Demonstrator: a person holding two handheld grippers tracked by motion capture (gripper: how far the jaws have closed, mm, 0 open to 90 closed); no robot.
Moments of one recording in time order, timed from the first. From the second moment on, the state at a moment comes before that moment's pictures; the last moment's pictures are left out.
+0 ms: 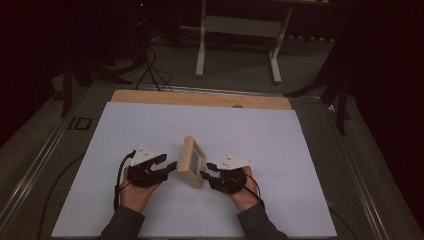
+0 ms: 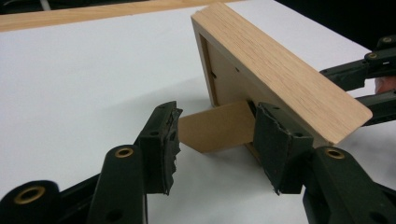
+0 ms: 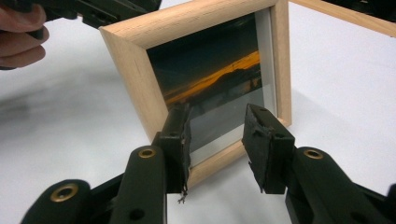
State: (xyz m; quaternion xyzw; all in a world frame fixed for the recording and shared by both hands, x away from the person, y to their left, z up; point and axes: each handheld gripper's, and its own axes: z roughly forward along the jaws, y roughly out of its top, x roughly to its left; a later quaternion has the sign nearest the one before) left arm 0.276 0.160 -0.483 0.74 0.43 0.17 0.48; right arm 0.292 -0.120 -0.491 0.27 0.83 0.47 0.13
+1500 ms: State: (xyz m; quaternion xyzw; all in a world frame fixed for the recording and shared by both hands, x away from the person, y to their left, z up) left arm 0.260 0.136 -0.457 0.74 0.40 0.16 0.51; right arm 0.298 -0.137 -0.486 0.30 0.81 0.48 0.15
